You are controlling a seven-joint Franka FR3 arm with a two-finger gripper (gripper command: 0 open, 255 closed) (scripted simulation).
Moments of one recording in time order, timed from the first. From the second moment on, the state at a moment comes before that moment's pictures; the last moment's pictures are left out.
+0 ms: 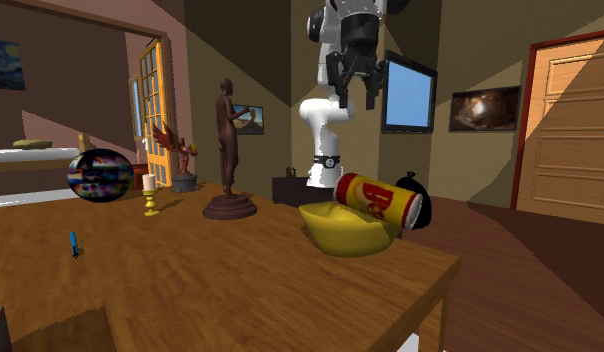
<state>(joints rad) 0.14 0.21 -0.28 -1.75 0.06 1.96 -0.44</state>
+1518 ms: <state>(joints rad) 0.11 0.78 -0.21 -1.35 0.04 2.02 -0.61</state>
